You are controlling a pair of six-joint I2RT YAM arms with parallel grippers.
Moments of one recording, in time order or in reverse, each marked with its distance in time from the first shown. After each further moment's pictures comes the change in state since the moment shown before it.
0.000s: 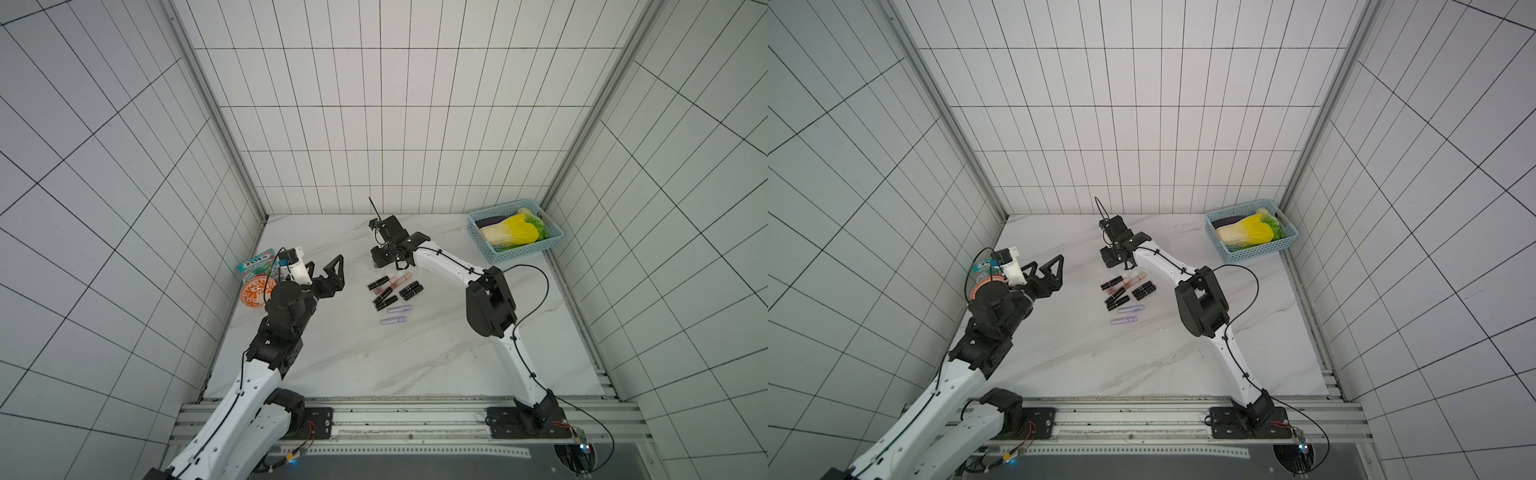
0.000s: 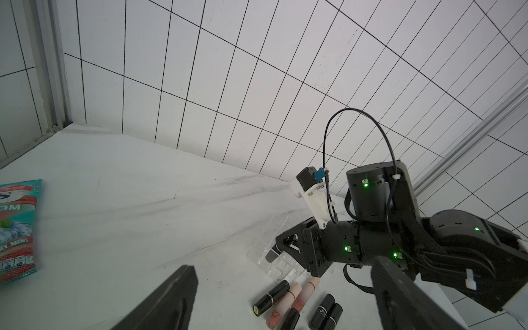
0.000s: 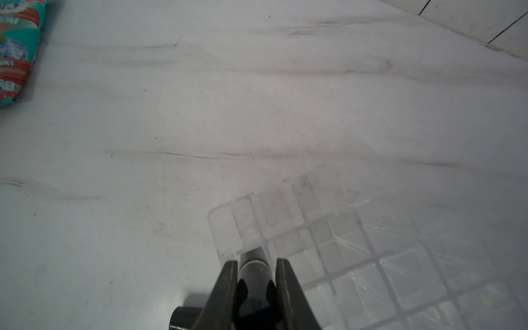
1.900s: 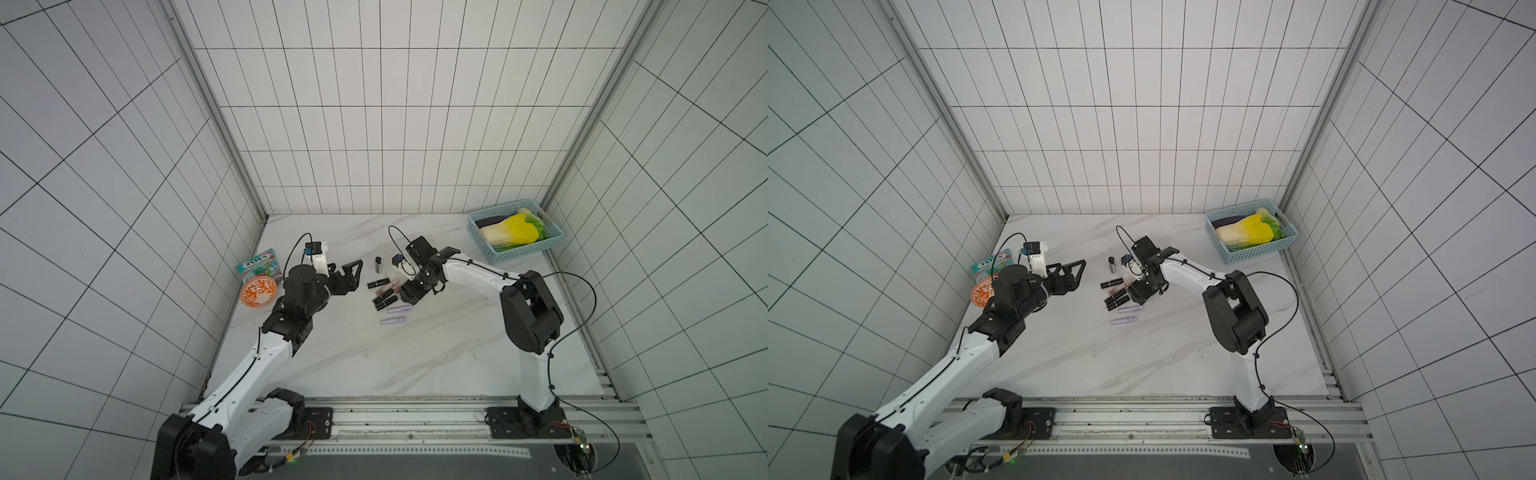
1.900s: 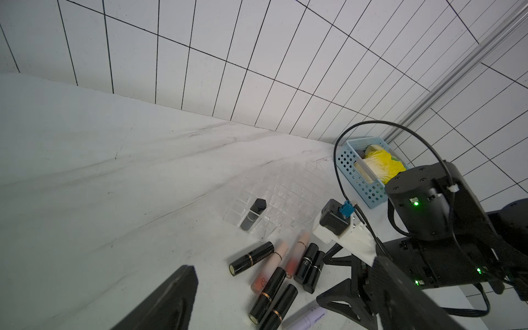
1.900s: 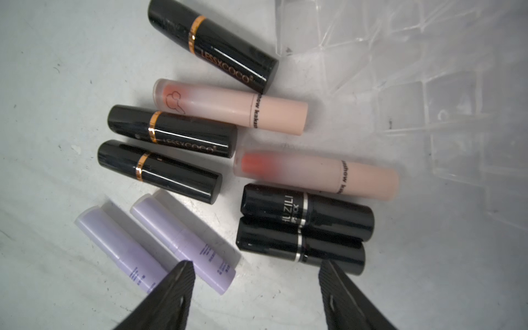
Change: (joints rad) left arm 0.000 0.236 0.064 0.000 0.225 0.026; right arm -0.078 -0.353 -0.582 -0.129 -0.182 -0.285
